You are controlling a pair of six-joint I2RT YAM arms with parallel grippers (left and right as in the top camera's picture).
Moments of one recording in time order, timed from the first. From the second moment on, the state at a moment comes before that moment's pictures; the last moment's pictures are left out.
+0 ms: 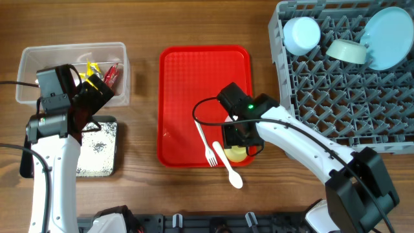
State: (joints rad) left arm 0.21 1.24 1.04 -0.74 -0.03 -0.55; right arm 0.65 1.66 1.10 -0.94 -0.06 0.53
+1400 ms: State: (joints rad) left arm 0.21 1.24 1.04 -0.74 -0.03 -0.55; right arm 0.64 1.57 1.21 -1.13 -0.11 0.46
